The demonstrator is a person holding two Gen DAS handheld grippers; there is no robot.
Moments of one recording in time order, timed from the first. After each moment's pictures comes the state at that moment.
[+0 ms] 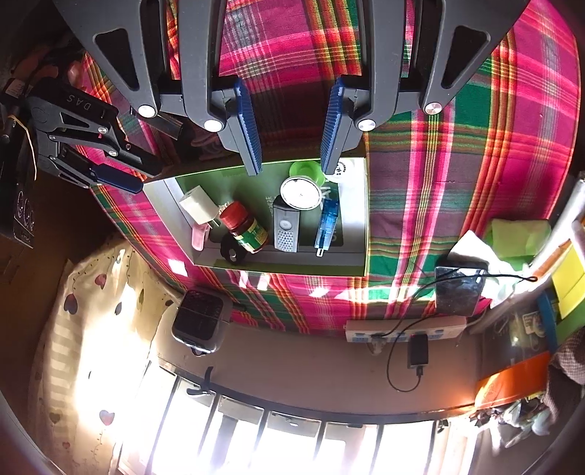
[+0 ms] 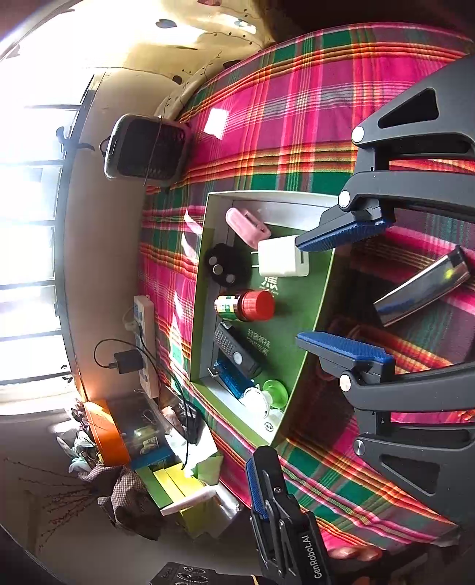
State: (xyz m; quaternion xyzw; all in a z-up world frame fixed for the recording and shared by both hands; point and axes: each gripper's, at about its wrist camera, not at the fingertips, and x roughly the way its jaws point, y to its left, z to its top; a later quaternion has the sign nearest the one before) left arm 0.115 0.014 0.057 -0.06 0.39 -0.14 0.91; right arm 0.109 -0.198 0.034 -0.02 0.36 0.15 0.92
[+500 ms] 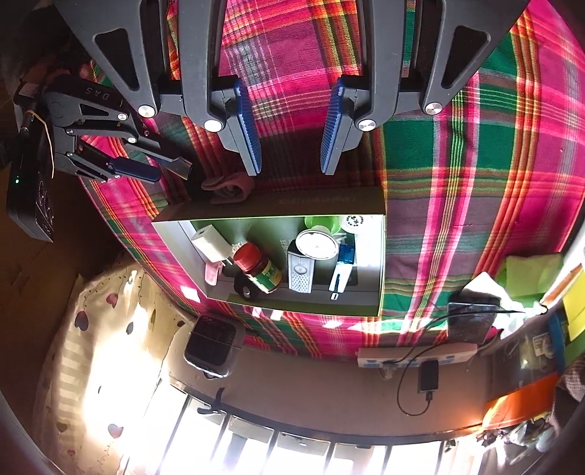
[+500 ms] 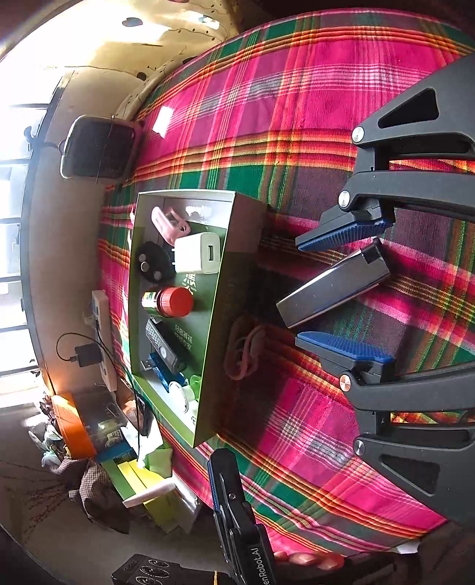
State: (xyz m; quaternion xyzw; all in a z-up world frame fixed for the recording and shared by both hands) left arm 0.096 0.012 0.033 -0.06 0.41 -0.17 0.89; right arm 0.085 -0.203 -0.003 -0.03 0.41 0.17 0.90
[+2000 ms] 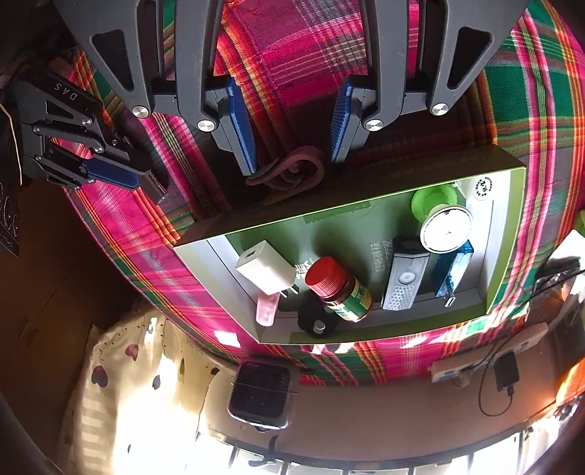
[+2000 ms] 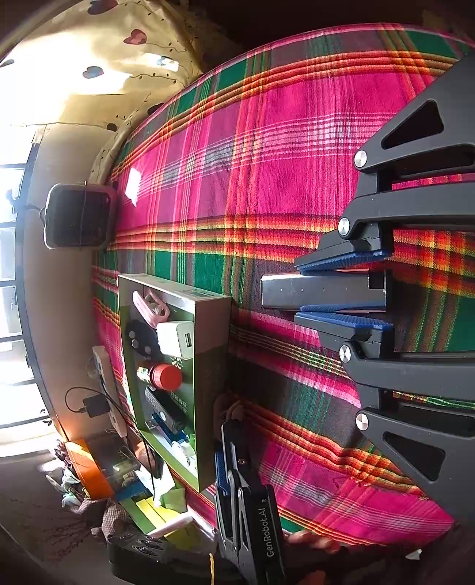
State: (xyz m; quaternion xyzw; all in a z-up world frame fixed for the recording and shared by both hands) left arm 0.131 -0.074 0.010 0.01 0.45 -0.22 0.86; right arm 0.071 -0.262 -0.008 0.01 0.41 0.10 0.91
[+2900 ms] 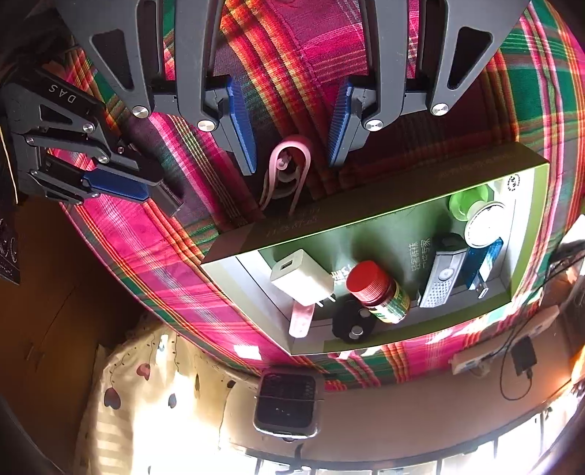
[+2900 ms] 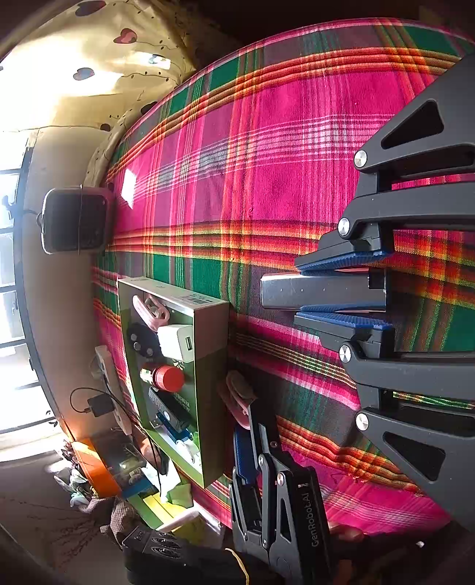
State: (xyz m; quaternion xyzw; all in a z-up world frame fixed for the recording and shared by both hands) left arm 0.123 -0.105 0.007 0.05 0.45 -0.23 0.86; right arm 0.069 -0.270 -0.009 0.02 0.41 0.11 0.90
